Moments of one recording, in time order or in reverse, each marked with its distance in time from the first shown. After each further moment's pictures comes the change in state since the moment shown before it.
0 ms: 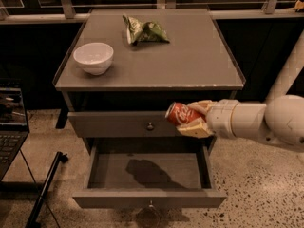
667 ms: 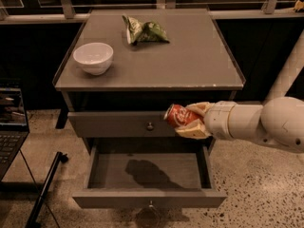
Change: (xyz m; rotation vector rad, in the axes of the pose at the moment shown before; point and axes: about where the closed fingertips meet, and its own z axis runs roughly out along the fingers) arm 0.005 0.008 0.007 -0.005 0.018 -0.004
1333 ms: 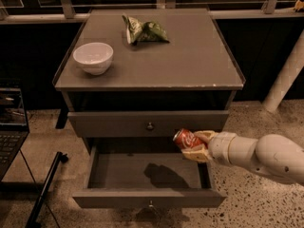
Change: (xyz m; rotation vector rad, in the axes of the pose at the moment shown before) arm 0.113 0.024 0.040 0.009 0.023 0.213
